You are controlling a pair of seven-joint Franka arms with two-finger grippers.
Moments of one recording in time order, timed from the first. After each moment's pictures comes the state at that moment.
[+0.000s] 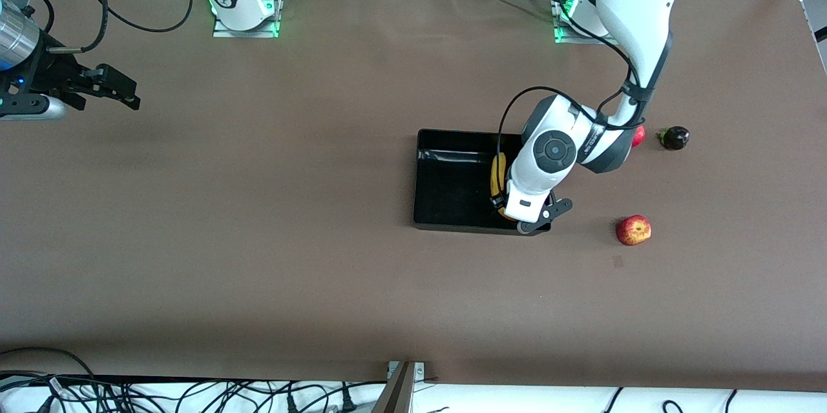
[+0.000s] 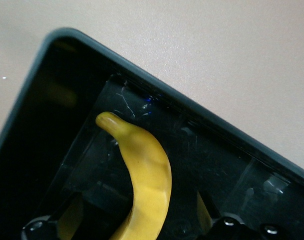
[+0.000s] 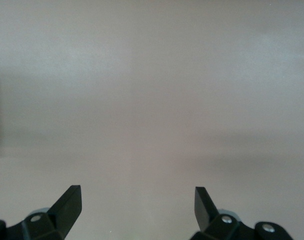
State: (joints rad) left arm -0.33 0.63 -0.12 -1.73 0.04 2.33 -0.98; right arm 0.16 -0.03 -0.11 -1.69 0.01 1.63 0.03
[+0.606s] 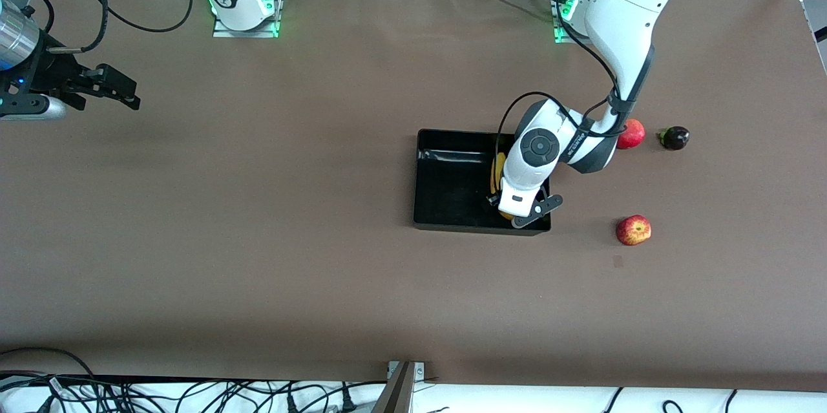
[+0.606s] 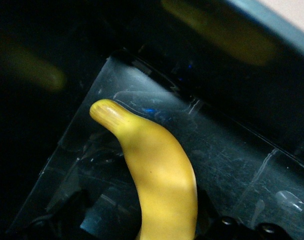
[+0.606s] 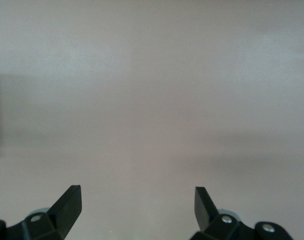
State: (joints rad) left arm -0.34 0.67 -0.12 -1.82 0.12 2.48 -1.08; right arm 0.16 -0.03 -0.11 -1.69 0.01 1.63 0.03
